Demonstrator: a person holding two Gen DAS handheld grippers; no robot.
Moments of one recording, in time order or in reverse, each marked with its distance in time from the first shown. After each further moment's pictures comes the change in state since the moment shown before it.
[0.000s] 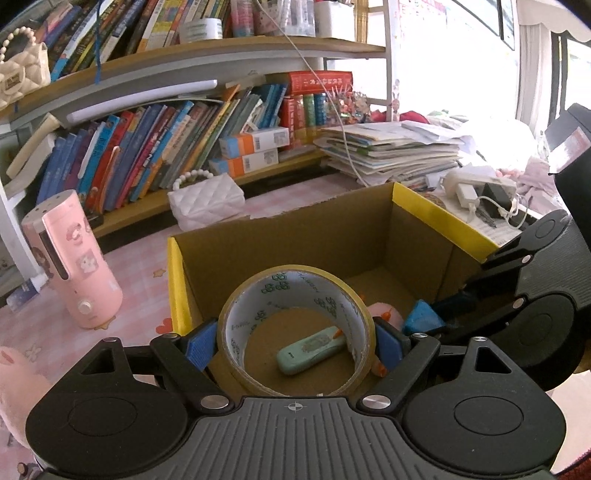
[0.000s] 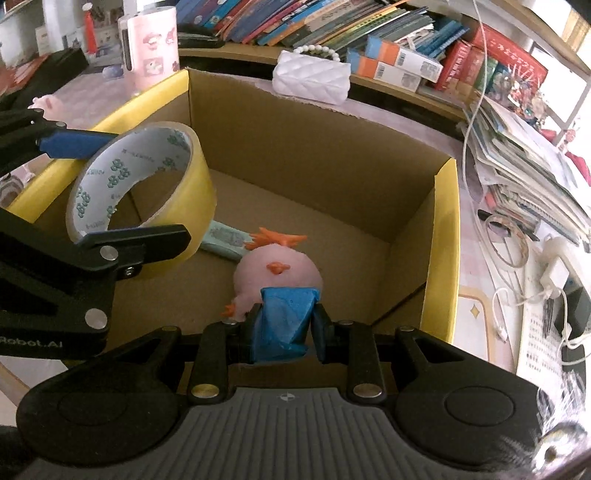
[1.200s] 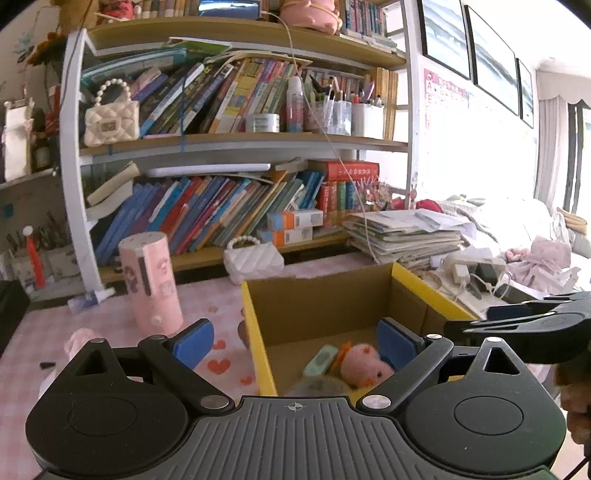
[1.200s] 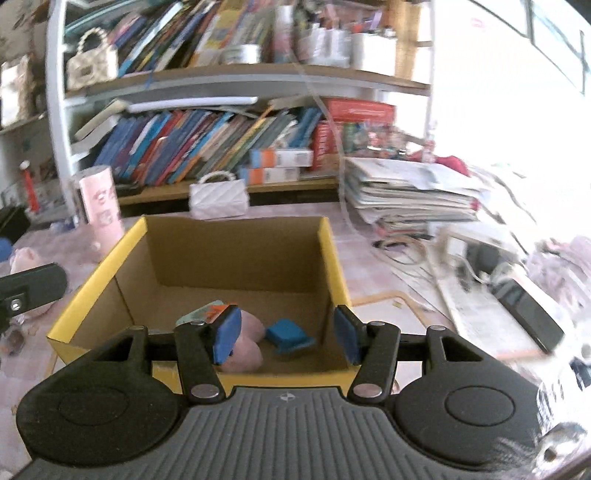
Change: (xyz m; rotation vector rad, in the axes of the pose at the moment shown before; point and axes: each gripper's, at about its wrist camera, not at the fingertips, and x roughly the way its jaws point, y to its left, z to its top) left arm -0.129 0.009 -0.037 -0.117 -0.260 0.075; right arm -0.112 0.031 -0.065 0.401 -0.401 -0.253
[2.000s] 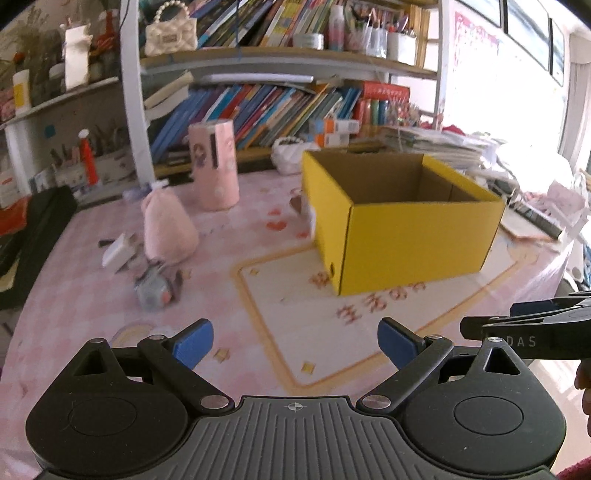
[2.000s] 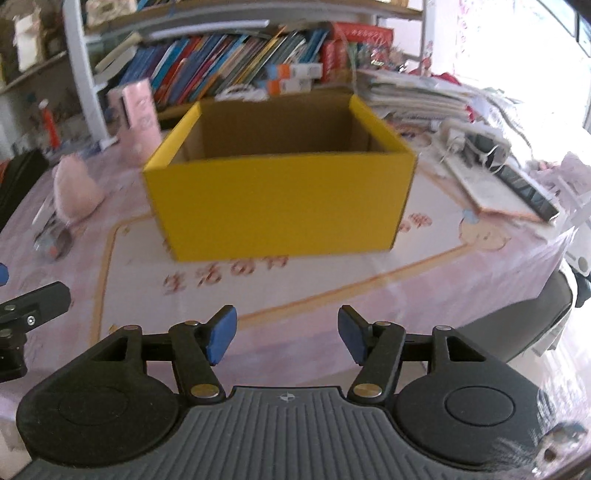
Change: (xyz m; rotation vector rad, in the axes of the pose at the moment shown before) left arm -0.083 0.046 -0.087 -0.040 0.256 0.071; right arm -0.066 0.084 -0.102 0.033 0.252 0.021
